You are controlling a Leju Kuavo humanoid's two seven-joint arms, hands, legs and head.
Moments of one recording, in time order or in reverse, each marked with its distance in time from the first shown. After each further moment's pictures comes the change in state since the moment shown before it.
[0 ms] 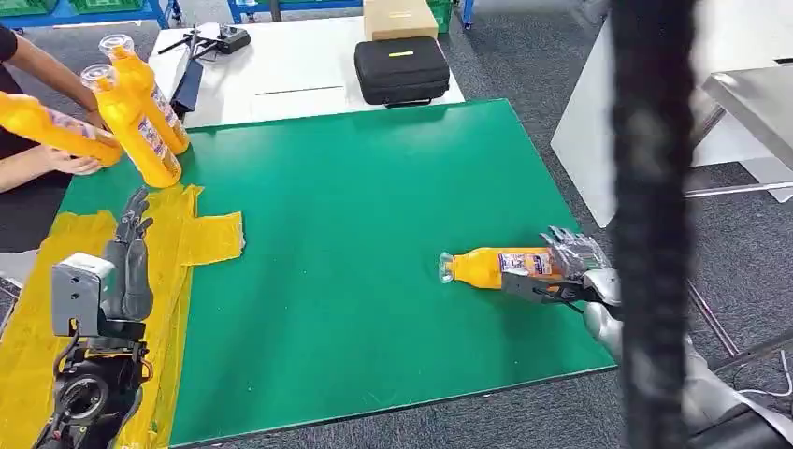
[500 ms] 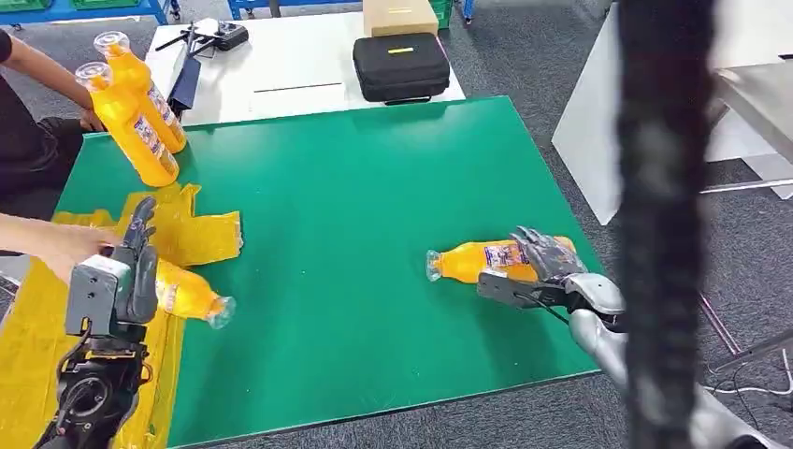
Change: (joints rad) left arm -0.004 0.000 0.018 0.068 -0.050 -0.028 -0.011; right arm 0.120 0.005 -0.035 -0.371 -0.161 0.055 -0.003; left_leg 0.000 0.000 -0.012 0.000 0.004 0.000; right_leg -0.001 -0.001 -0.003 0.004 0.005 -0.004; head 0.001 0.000
